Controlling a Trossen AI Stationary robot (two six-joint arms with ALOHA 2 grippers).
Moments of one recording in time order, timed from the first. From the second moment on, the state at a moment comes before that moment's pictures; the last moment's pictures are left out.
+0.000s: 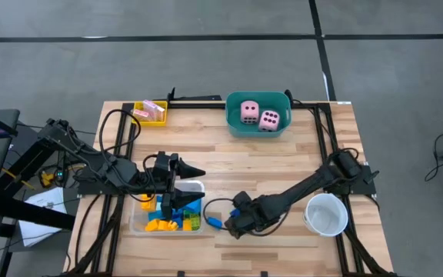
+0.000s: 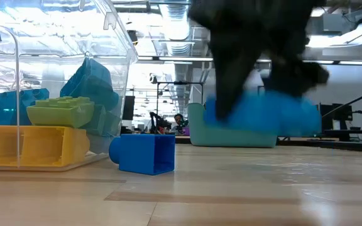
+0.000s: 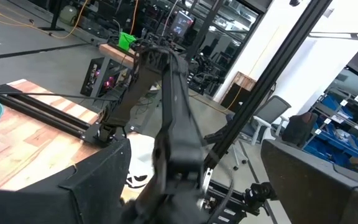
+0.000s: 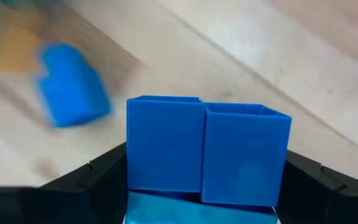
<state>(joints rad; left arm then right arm) -0.53 1.21 1.16 0.07 -0.57 -0.49 0.47 2.02 1.47 -0.78 0.27 1.38</state>
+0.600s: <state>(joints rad) -0.53 1.21 1.16 0.03 -0.57 -0.47 0.51 1.67 1.47 -0.43 0.57 0.94</state>
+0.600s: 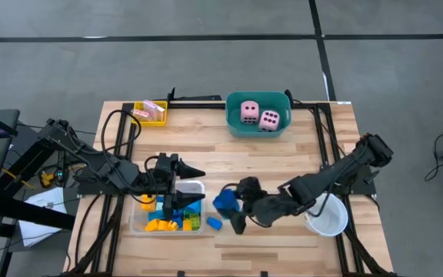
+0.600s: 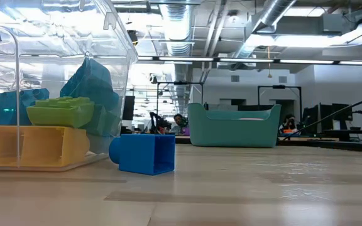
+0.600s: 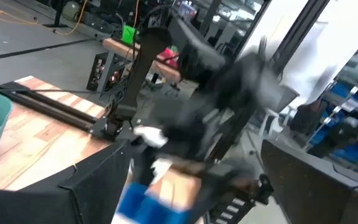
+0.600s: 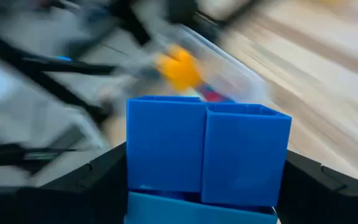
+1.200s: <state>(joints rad) -0.61 1.22 1.16 0.02 -0.42 -0.32 0.52 1.59 1.47 -0.24 0.26 0.42</state>
